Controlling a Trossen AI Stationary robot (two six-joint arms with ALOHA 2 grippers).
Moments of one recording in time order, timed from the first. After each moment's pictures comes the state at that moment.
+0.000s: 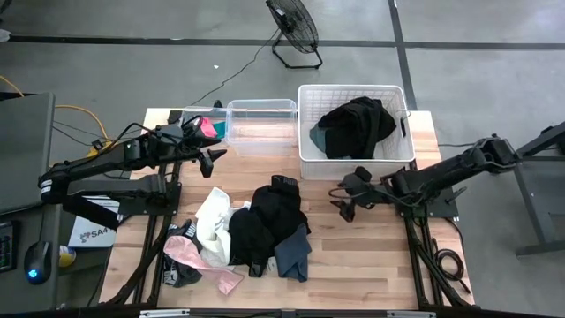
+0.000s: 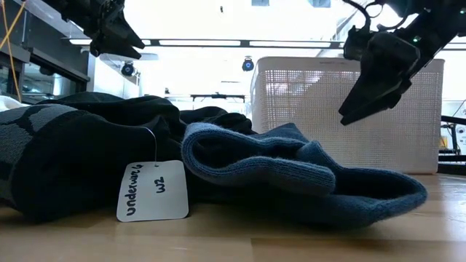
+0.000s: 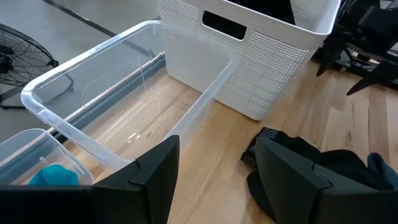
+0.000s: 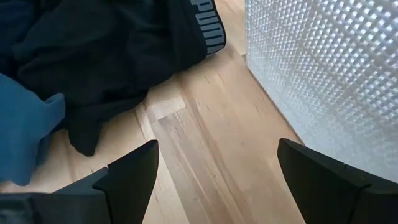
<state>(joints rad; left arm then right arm) 0.29 0.63 0.74 -0.52 -0.18 -0.23 0.22 1.12 0.52 -0.24 0.38 0.60</state>
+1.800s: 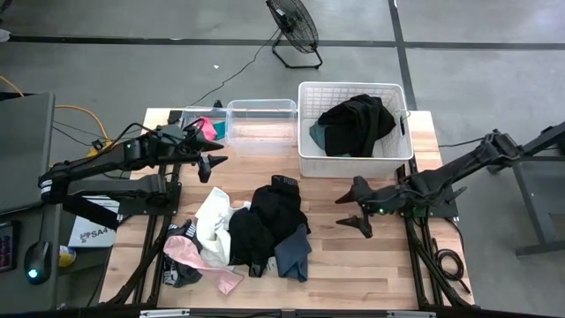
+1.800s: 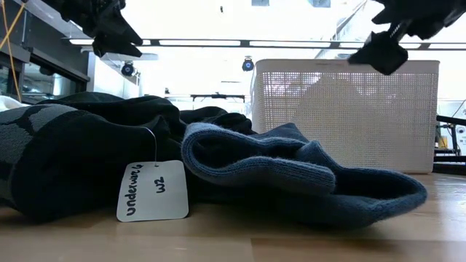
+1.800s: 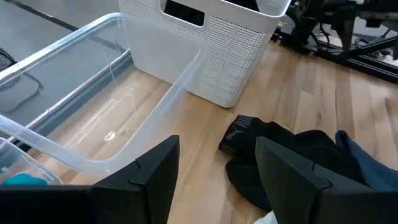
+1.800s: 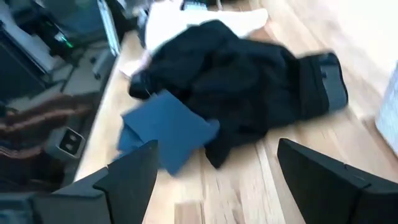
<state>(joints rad) 0.29 0.63 0.74 -0.53 -0.05 -0.19 0.39 0.92 0.52 -0.08 0.24 0.48</state>
